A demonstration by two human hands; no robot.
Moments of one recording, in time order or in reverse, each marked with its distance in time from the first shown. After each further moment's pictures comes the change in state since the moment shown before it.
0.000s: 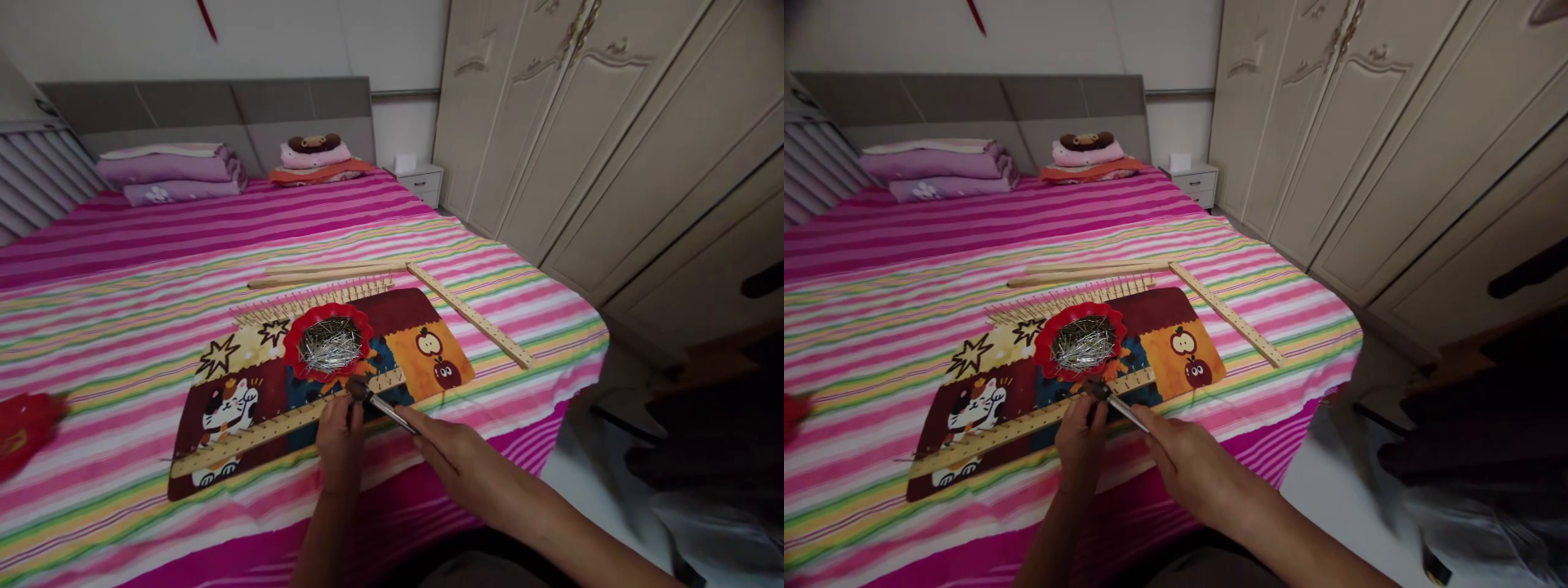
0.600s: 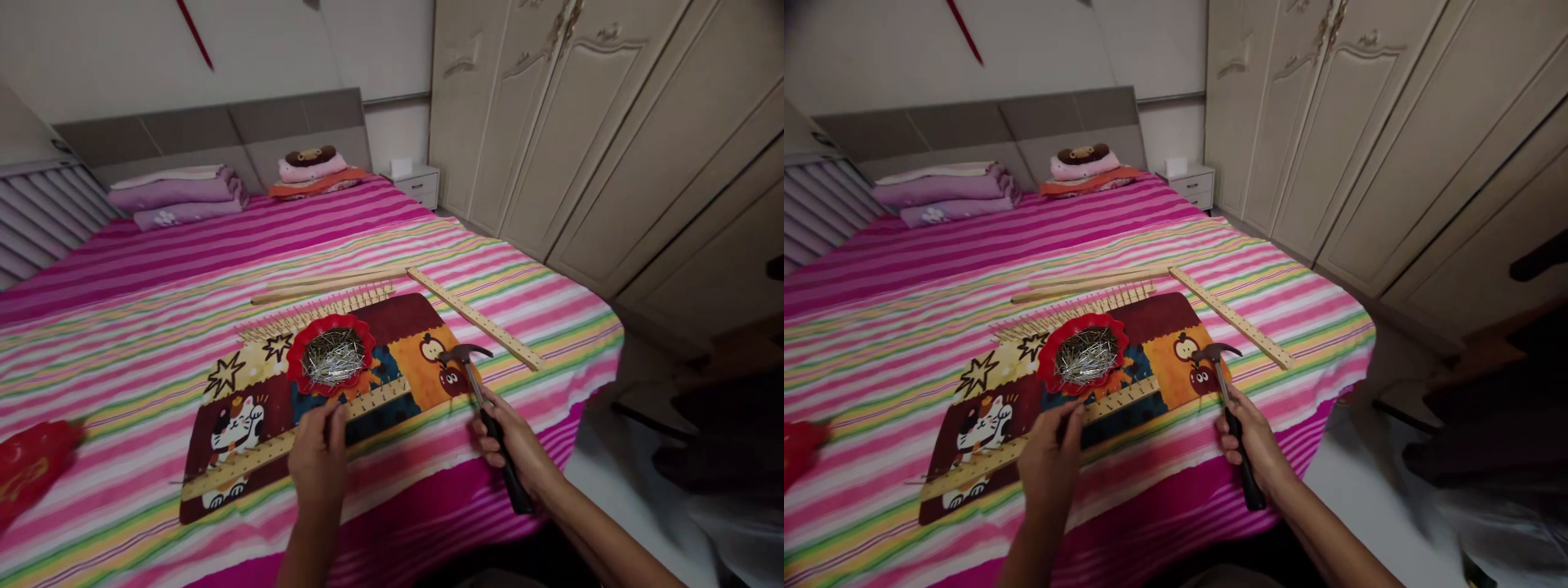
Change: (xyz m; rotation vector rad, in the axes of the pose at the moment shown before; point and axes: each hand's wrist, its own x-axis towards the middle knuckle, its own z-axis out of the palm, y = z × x) left_hand 0.024 0.015 -0.047 0.140 0.041 -0.019; right_hand 0.000 0.091 -0.020 1.012 0.603 0.586
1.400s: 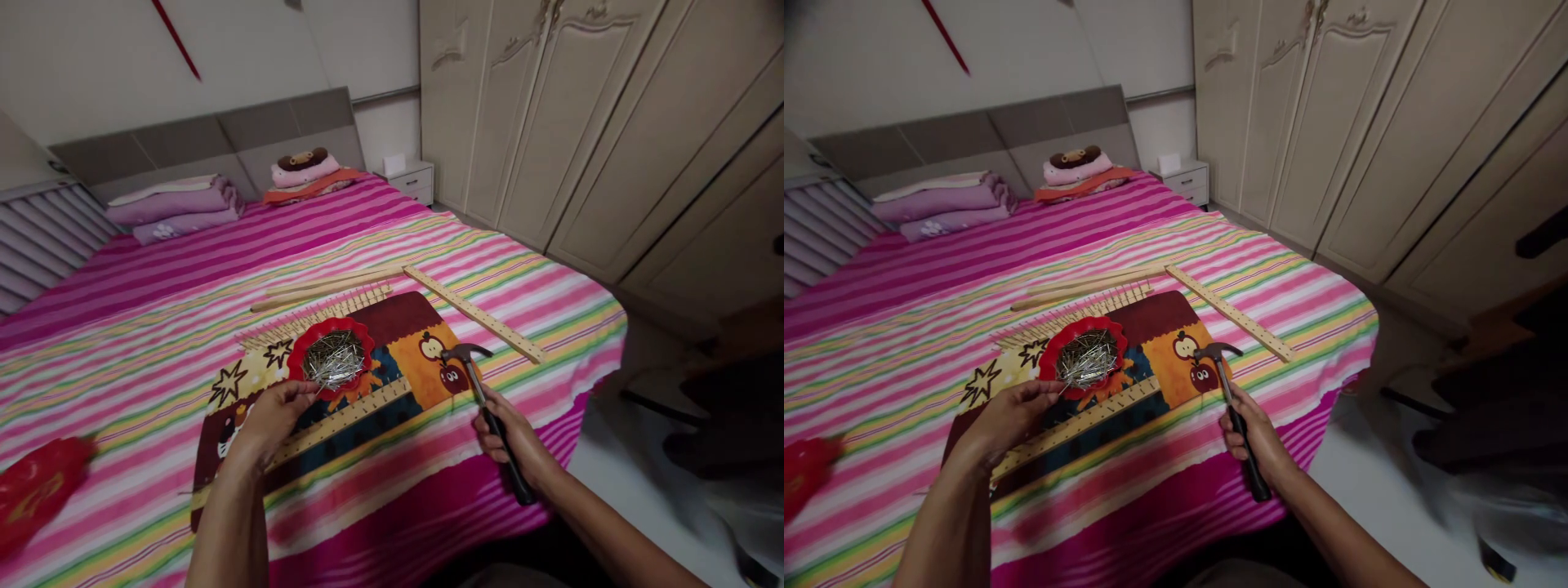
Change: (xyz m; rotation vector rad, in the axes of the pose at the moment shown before) left_hand 0.098 -0.003 -0.043 -0.239 -0.645 -0.517; right_hand 0.016 0.016 -0.020 0.071 -0.076 0.017
